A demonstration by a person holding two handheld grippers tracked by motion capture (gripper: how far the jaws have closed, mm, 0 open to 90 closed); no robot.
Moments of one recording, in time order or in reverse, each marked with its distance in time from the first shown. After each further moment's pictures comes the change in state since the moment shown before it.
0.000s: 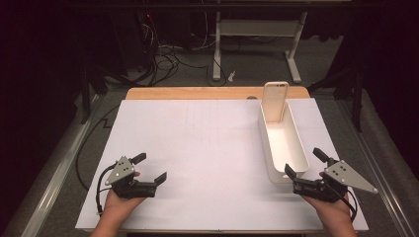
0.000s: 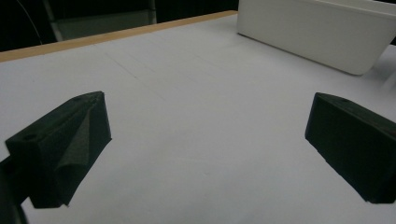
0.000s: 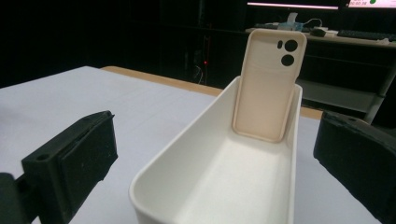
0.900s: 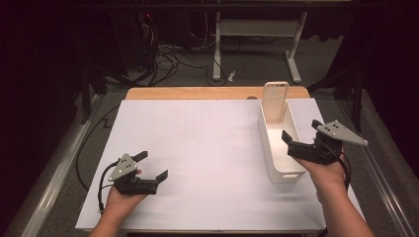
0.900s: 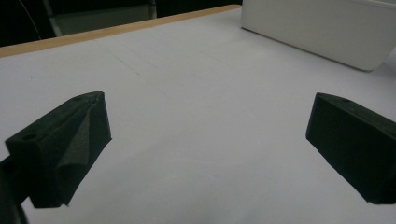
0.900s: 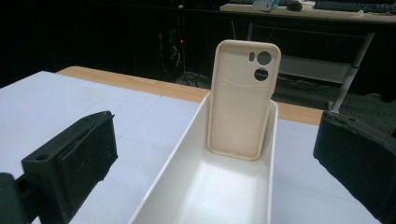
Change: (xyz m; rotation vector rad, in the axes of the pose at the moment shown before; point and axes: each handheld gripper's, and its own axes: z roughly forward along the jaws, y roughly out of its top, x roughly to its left) left arm 0.006 0.000 0.010 0.022 0.000 0.002; right arm -0.019 0.062 0.055 0.118 -0.107 0.067
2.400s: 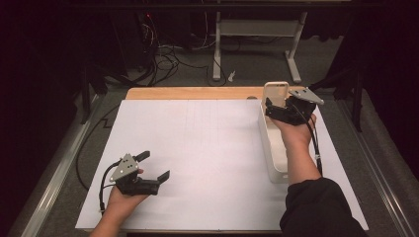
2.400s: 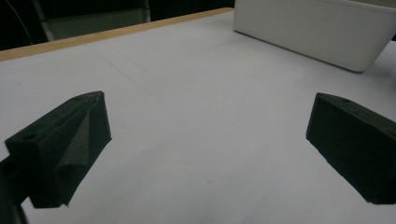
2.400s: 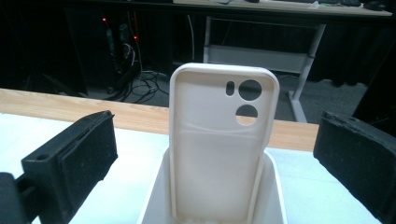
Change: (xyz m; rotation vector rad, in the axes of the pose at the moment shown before) left arm -0.002 0.000 0.003 -0.011 -0.025 0.012; right arm -0.005 0.030 0.121 0.030 -0.192 0.044
